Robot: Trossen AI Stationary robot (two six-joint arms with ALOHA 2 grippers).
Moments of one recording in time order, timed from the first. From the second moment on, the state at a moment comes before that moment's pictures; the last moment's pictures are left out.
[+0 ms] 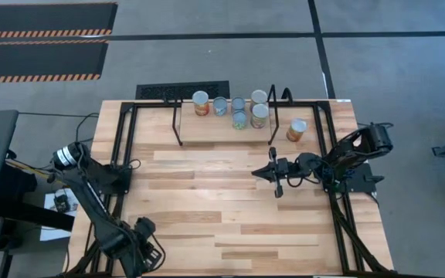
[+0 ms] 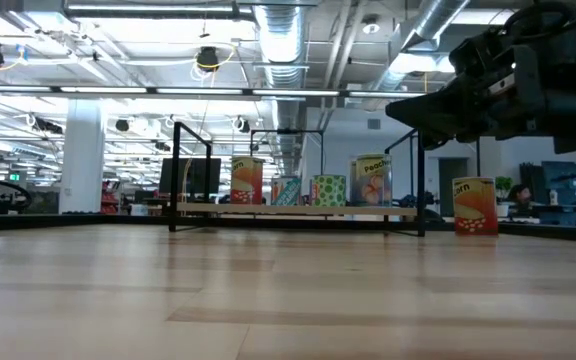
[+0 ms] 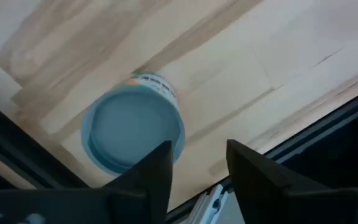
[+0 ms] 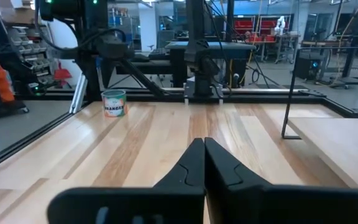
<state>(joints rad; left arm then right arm) -0.99 1.65 1.21 -1.00 0.00 -1.96 0.05 1.59 0.14 1.50 -0.03 0.02</state>
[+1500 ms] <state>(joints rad) -0.33 1.80 1.50 -0.84 -0.23 -0.72 0.04 1.59 0.14 1.47 -0.02 0.02</state>
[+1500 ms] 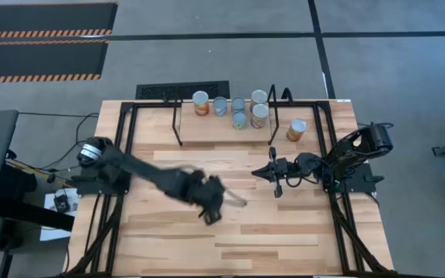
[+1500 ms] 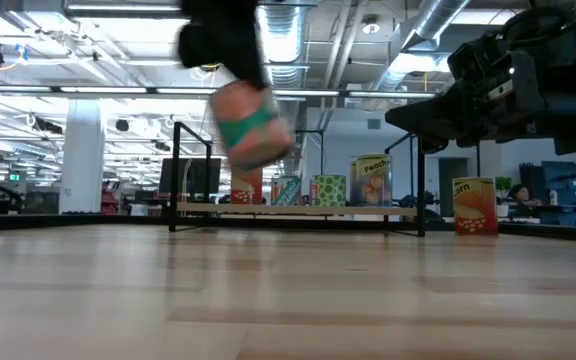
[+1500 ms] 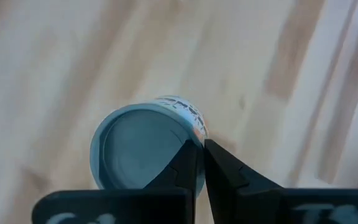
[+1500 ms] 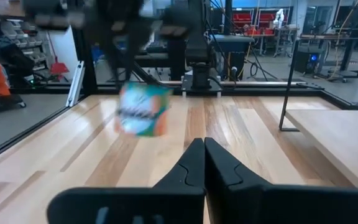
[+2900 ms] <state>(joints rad) 0.36 1.99 1.68 -0.79 -0.20 -0.10 0.04 1.59 0.15 1.42 -0.02 0.02</state>
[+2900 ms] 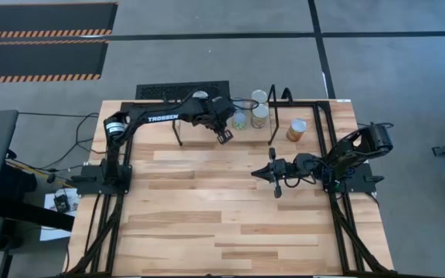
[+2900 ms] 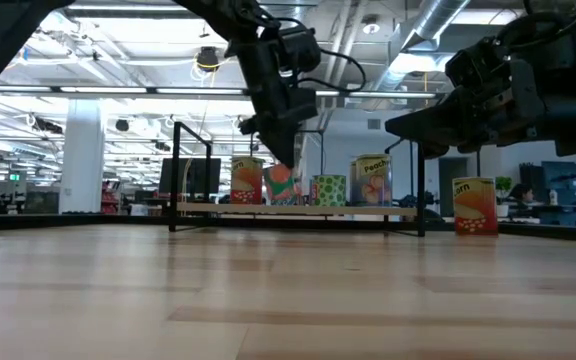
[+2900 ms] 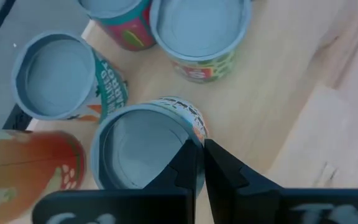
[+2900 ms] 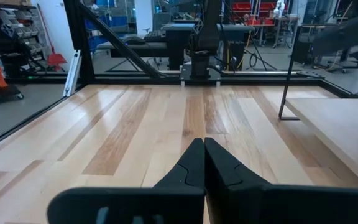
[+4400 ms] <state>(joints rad) 0.38 2.06 1.69 -0.68 -0.24 -0.07 0.04 1.59 0.15 1.42 -0.02 0.02</state>
